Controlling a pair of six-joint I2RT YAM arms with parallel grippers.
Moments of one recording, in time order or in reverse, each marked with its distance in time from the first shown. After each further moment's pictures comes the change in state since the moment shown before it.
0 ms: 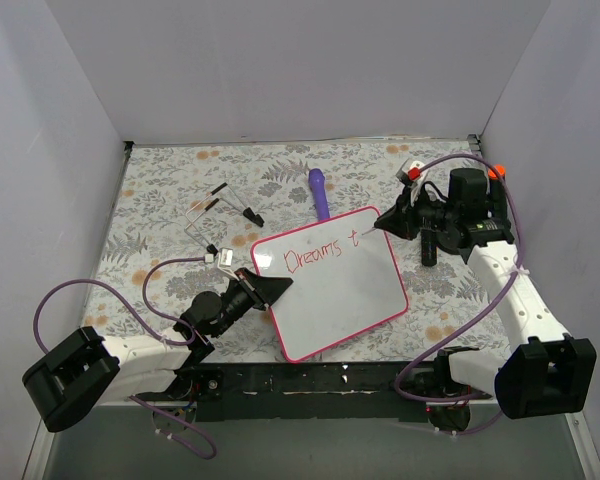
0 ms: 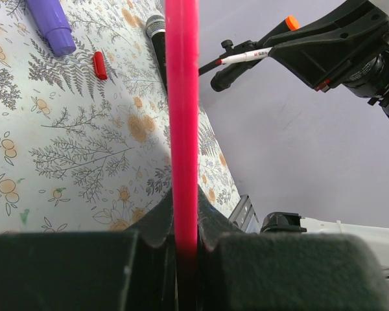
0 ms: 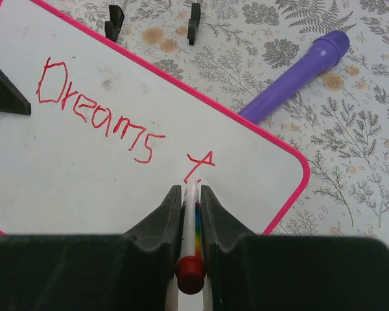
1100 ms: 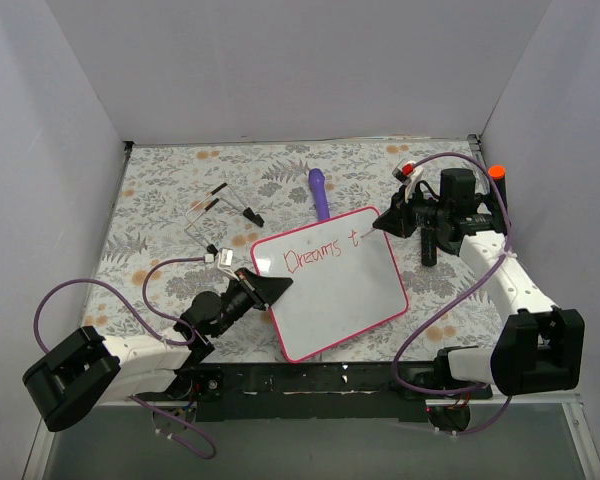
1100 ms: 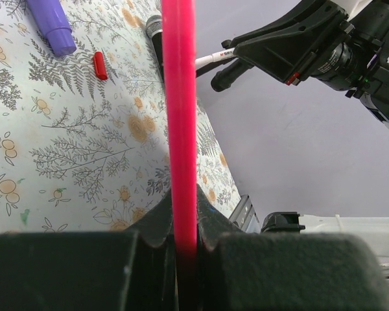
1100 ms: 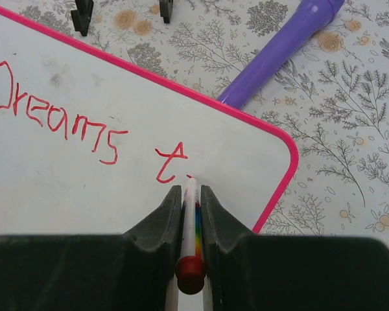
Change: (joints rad) left arm 0.000 0.004 0.000 0.007 0.002 0.003; right arm -0.009 0.110 -0.029 0.079 0.051 0.066
